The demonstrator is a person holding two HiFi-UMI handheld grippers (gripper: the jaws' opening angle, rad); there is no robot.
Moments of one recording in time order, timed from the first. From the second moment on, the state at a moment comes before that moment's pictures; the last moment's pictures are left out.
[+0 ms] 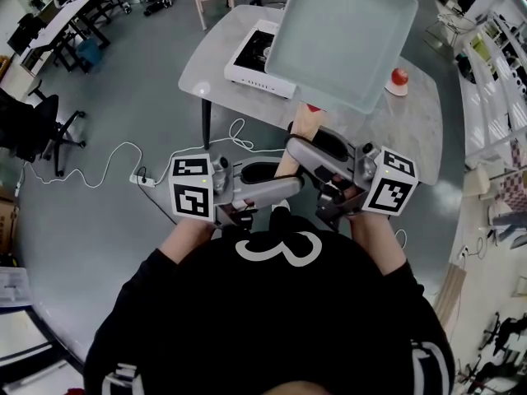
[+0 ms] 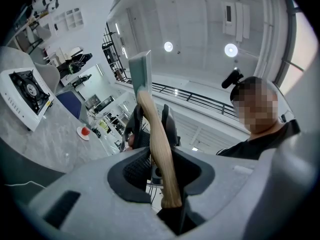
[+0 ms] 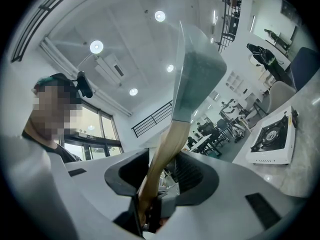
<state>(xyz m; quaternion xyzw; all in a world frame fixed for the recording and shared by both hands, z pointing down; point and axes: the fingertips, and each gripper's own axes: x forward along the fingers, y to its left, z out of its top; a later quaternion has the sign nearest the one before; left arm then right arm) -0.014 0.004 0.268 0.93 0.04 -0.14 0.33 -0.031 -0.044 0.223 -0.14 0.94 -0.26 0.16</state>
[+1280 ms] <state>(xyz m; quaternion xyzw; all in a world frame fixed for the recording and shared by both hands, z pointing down) 0.005 -0.183 0.303 0.91 0.01 -0.14 0.39 -0.012 -0.237 0.266 -0.14 0.92 -0.33 0.16</state>
